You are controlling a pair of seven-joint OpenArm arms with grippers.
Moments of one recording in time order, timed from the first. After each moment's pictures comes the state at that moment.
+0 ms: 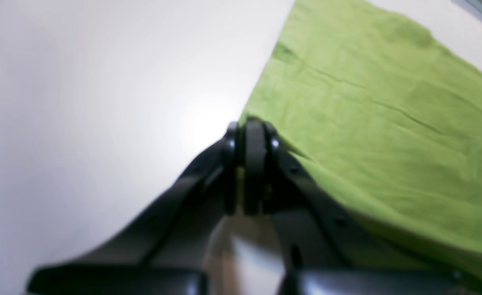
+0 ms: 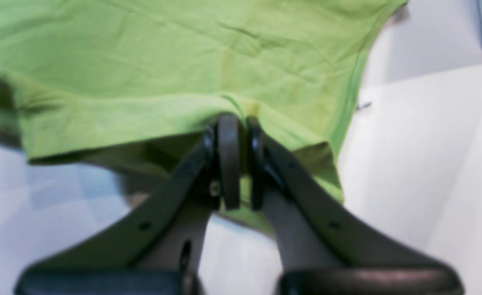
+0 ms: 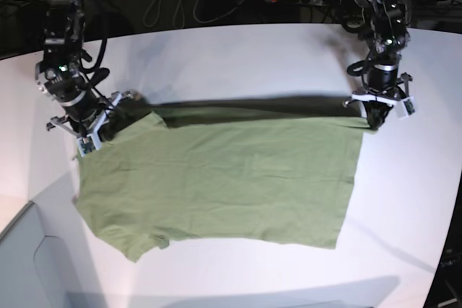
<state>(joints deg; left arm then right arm) 19.2 -11.0 -21.2 95.9 -28.5 -5.1 17.4 -10.0 13.3 11.5 102.8 7.7 25.4 -44.5</state>
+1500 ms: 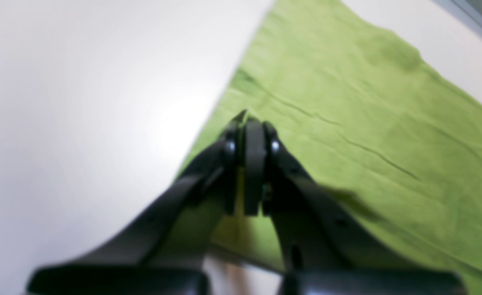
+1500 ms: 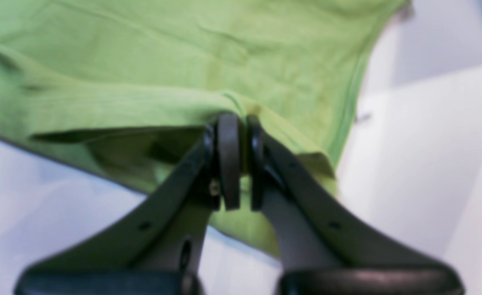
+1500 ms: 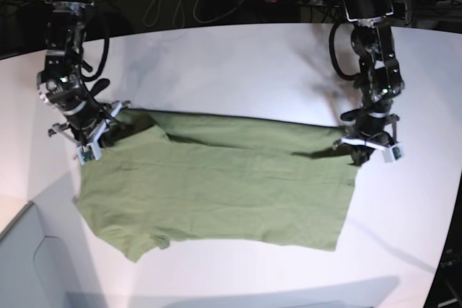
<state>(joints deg) 1.6 -12.1 -15.9 82.3 -28.5 -5.1 23.1 -6.2 12.6 11.5 98.4 7.6 25.5 -43.7</state>
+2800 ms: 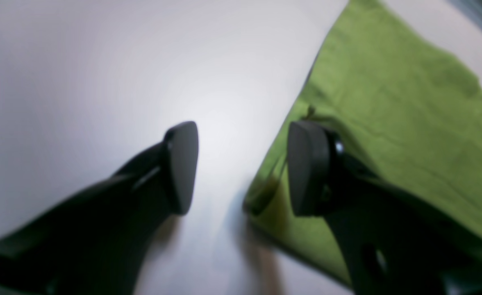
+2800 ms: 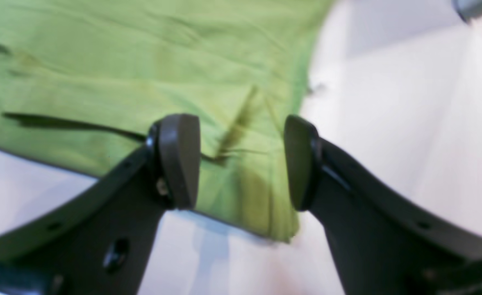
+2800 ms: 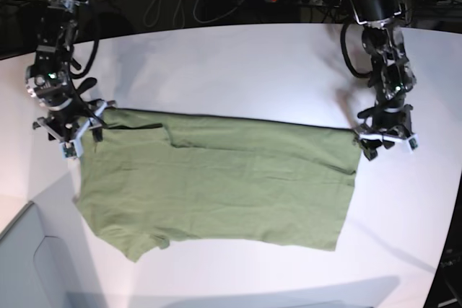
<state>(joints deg) 0.9 -13.3 -21.3 76.4 -28.8 -4.7 22.6 -7.7 13.0 16.8 98.7 7.2 25.4 -43.9</state>
